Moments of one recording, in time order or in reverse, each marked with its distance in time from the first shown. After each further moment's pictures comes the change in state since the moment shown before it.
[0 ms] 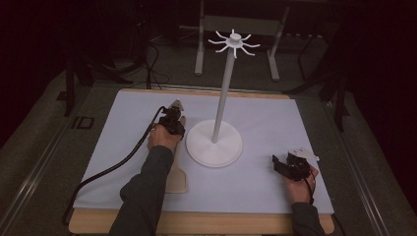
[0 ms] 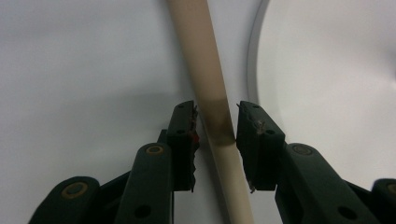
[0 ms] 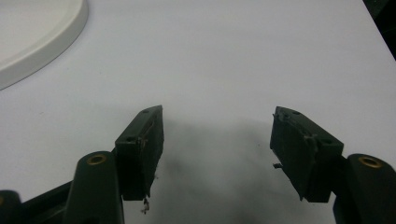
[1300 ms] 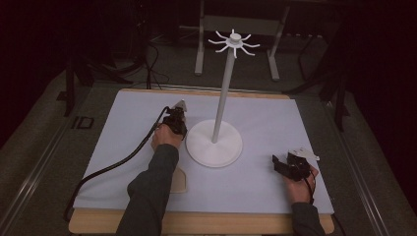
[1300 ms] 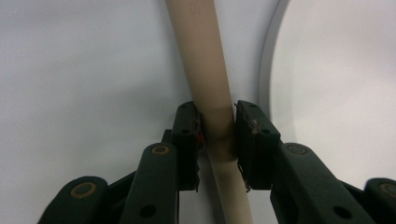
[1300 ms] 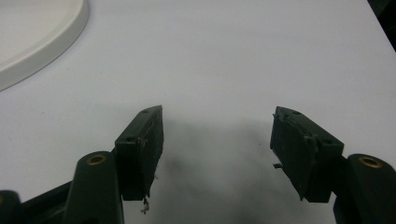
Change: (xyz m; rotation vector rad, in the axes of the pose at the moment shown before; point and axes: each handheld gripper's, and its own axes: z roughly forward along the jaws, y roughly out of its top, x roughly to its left) left arm -0.004 0.010 0.016 0.034 0.044 -0.028; right arm -0.001 0.000 0.000 0.005 0.010 0.009
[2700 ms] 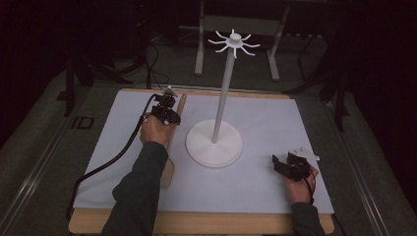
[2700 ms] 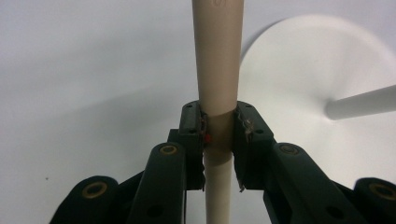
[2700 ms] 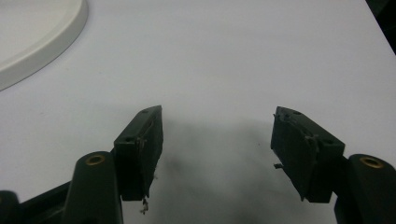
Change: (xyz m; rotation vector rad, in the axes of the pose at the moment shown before) left arm 0.015 -0.018 -0.081 -0.295 -0.082 0.060; right arm 0.000 0.000 0.000 -0.001 -0.005 0.001
